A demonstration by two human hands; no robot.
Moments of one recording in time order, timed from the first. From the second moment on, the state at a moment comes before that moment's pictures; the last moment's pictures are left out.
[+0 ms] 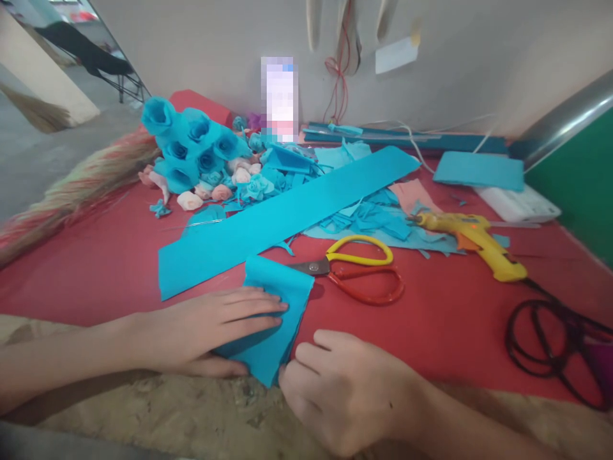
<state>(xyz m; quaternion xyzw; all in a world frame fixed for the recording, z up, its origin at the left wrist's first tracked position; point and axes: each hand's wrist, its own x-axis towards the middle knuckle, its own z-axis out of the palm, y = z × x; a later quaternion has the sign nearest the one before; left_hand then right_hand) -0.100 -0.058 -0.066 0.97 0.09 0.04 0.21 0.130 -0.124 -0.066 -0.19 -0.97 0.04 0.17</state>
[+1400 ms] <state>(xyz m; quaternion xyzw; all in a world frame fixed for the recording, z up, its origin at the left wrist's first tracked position) -0.099 -0.060 -0.065 0.96 0.13 0.04 0.24 0.127 -0.123 -0.073 -0.20 -0.96 0.02 0.19</state>
